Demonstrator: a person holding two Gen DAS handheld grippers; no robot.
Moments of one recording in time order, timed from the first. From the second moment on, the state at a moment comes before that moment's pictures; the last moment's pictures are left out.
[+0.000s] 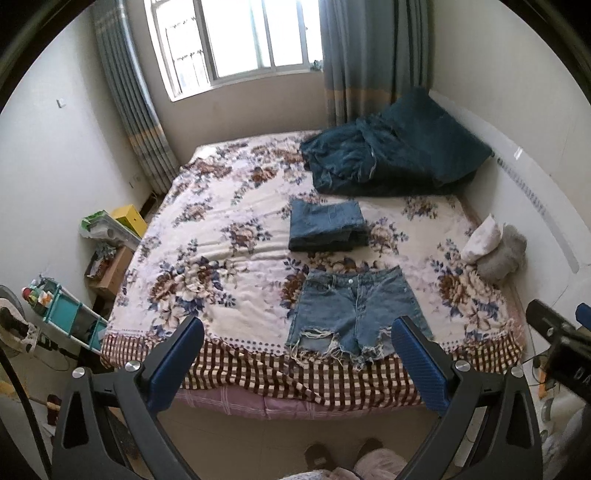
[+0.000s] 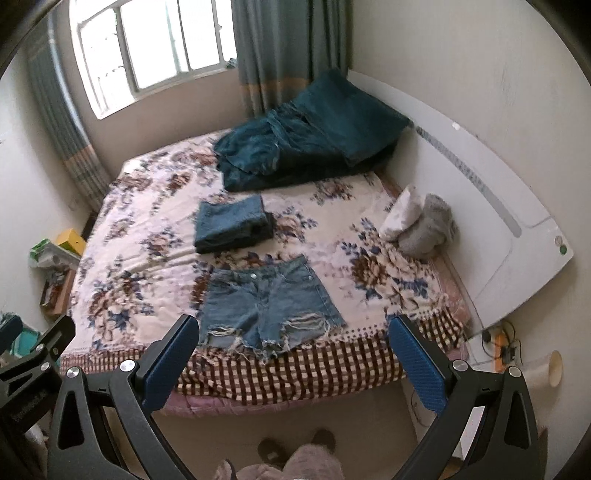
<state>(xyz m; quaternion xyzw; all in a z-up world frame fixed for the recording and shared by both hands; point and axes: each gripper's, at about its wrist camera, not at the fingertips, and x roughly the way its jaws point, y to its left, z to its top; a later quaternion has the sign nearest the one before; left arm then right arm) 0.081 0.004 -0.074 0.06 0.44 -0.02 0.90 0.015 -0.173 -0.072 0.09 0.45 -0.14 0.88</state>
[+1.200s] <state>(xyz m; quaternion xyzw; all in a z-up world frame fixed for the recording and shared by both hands) 0.267 -0.372 -0.606 0.11 0.69 0.11 0.70 0.459 -0.496 -0.682 0.14 0.77 0.23 0.58</state>
